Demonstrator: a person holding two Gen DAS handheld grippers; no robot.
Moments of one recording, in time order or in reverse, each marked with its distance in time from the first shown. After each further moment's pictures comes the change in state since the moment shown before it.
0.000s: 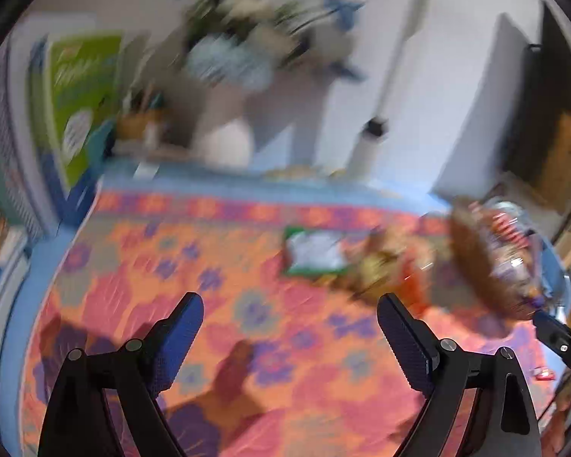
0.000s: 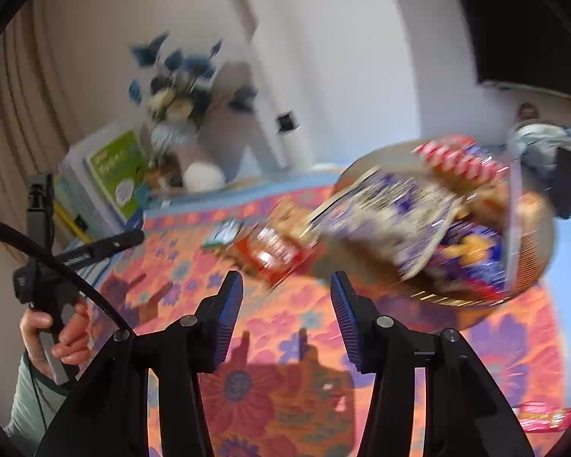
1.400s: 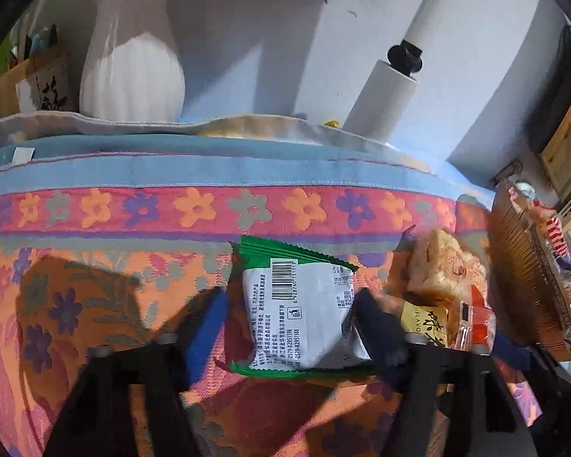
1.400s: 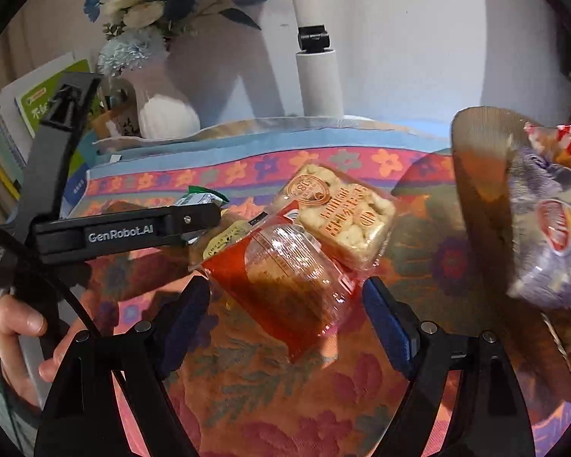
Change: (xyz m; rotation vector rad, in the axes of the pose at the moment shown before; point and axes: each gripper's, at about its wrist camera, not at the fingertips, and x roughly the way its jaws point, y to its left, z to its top) left arm 0.147 -0.020 0.050 0.004 0.201 -0.115; right arm 0.172 0.022 0.015 -0.075 0.149 -0.112
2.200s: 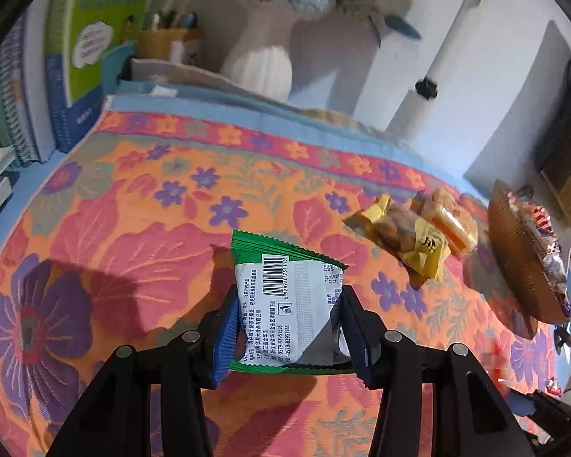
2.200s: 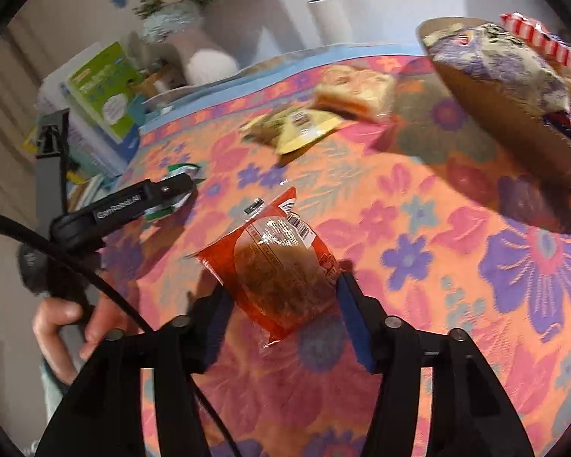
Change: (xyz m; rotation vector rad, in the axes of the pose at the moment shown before) left arm -0.091 0.029 -0.105 -0.142 -0.138 0.113; right arm -0.080 0.018 -0.082 0.105 0.177 0.173
